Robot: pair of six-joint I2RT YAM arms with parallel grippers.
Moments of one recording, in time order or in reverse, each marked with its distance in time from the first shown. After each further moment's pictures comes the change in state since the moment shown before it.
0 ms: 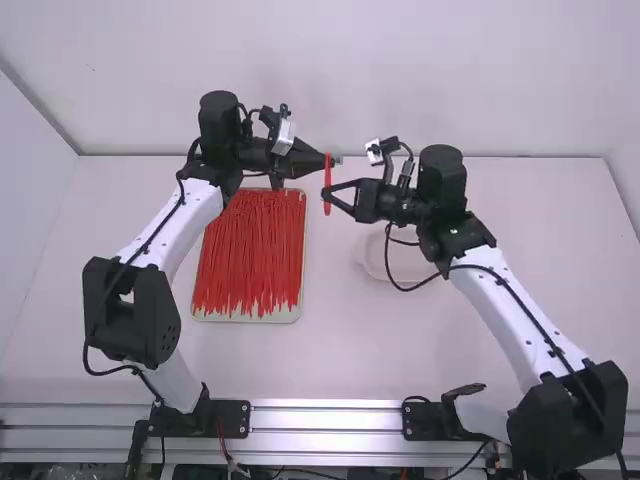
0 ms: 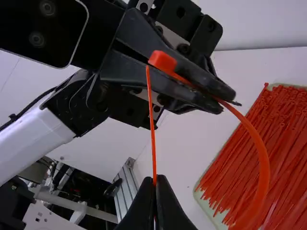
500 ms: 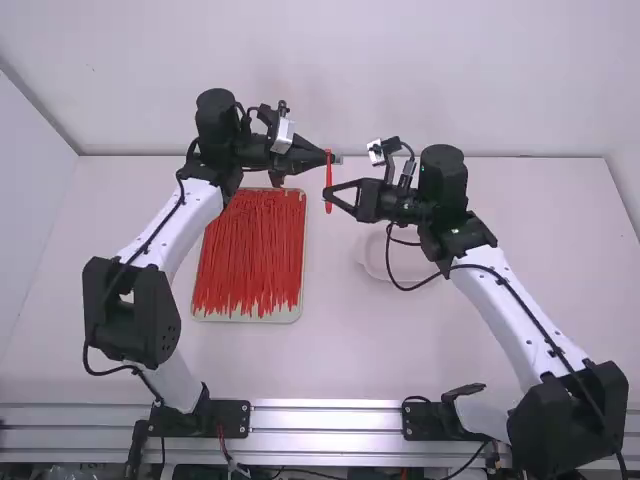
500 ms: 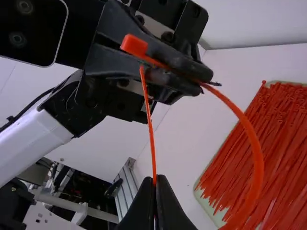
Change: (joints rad) left arm 0.000 0.000 0.000 0.090 -0.003 -0.032; right arm -0.006 0.000 0.000 -0.011 -0.001 0.004
